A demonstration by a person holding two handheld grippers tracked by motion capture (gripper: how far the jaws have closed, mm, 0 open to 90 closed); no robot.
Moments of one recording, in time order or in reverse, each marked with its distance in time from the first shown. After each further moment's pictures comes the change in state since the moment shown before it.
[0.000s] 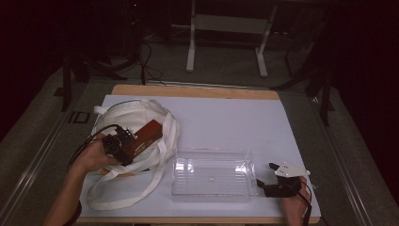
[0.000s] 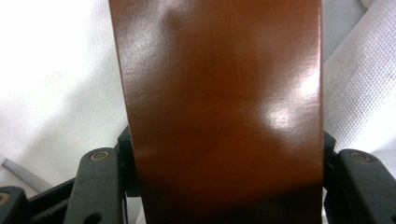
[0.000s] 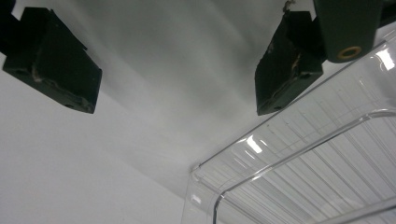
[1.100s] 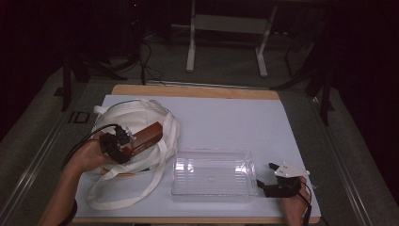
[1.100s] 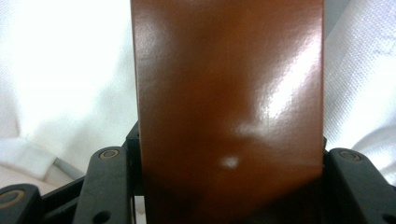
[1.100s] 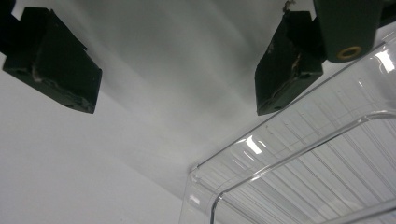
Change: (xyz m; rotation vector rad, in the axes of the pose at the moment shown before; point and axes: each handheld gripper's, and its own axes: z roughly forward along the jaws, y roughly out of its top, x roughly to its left) left arm -0.005 -0.005 -0.017 -0.033 0.085 0.106; right arm 0.001 0.000 0.000 0.002 0.002 -0.007
